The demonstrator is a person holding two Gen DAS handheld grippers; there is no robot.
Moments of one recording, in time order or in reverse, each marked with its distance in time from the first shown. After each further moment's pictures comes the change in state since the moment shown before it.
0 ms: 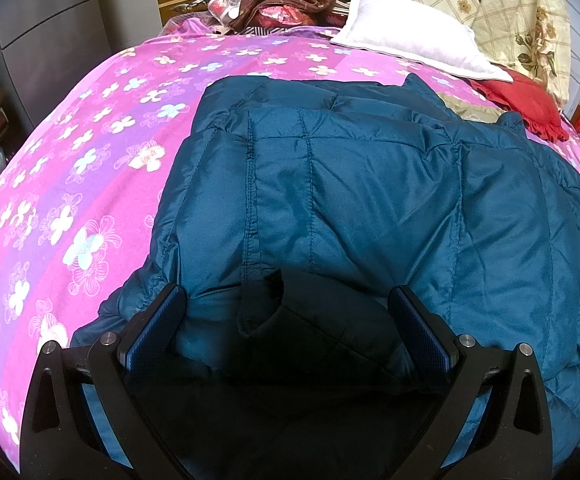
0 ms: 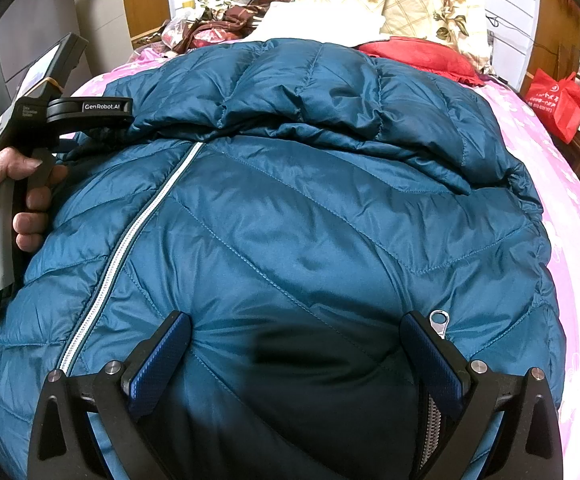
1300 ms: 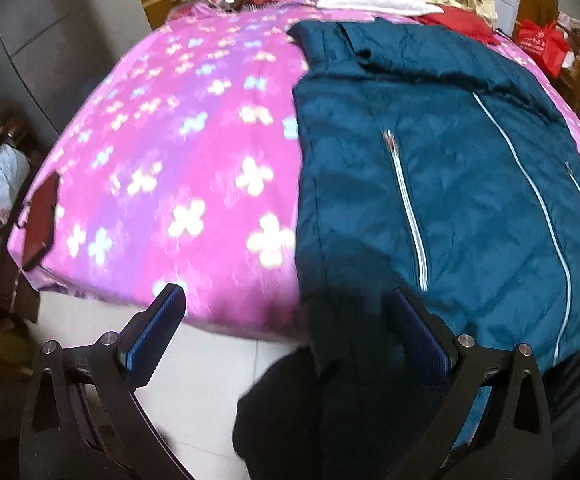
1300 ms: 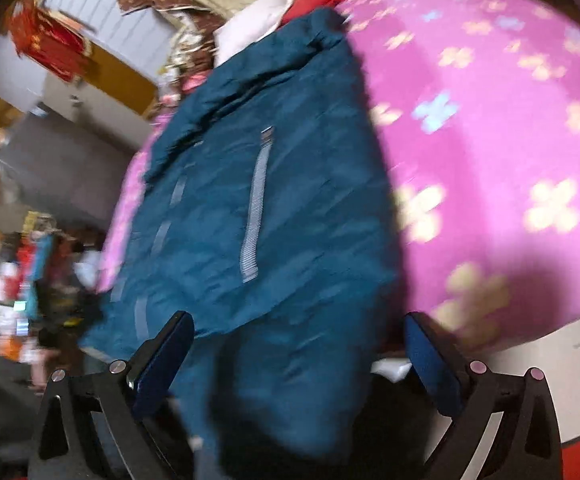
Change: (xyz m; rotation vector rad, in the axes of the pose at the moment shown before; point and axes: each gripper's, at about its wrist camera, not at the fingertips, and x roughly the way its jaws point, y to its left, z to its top) left arm -0.184 0.173 -0.196 0.233 0.113 -0.066; right arm -0.113 -0.137 -0.173 0.456 0.053 0.531
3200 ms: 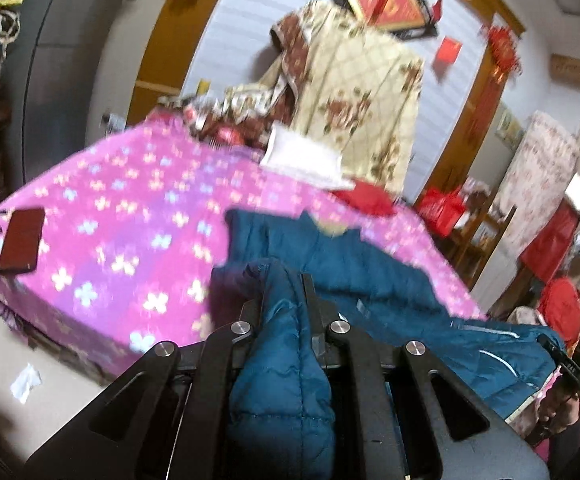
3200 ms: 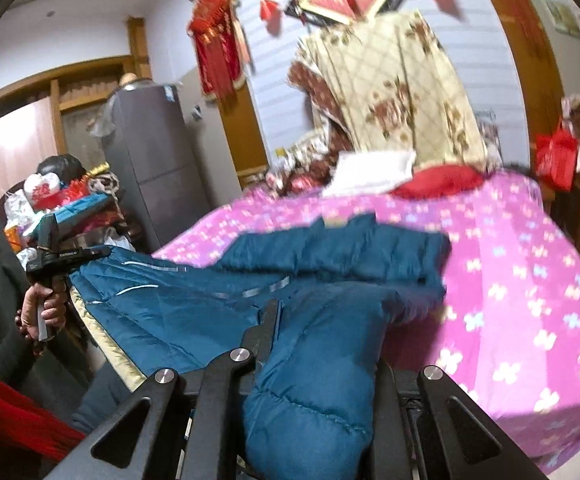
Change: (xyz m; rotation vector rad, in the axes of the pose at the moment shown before) left arm -0.169 0.066 -0.039 -0.246 -0.583 -0.440; right arm -0.149 0.167 -0.078 -0.603 -0.507 -0.048
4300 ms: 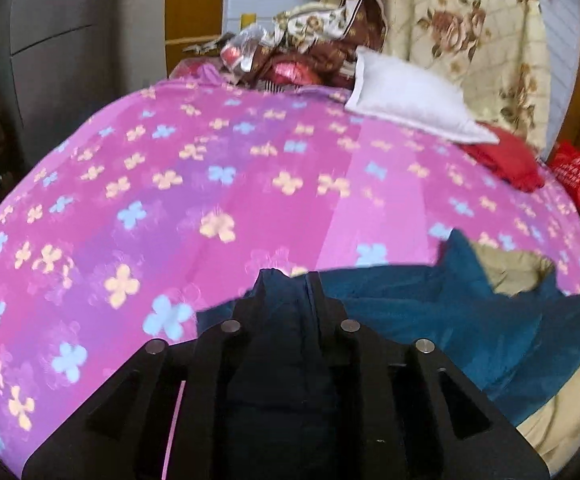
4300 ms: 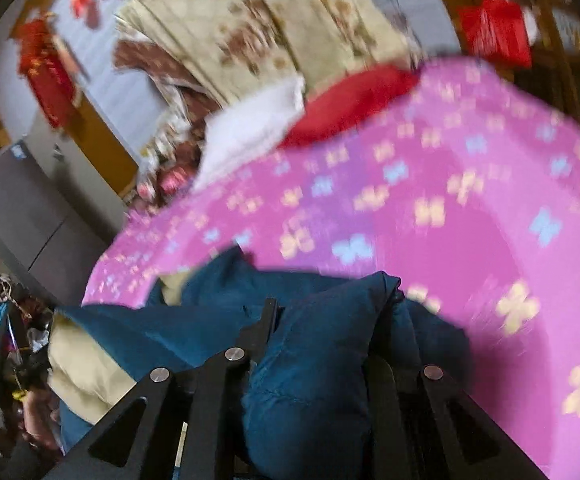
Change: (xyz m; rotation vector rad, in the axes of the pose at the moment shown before) left arm 0.425 0.039 0.056 0.063 0.239 0.438; right arm 0.362 -0.255 0.048 0.509 0.268 -0.202
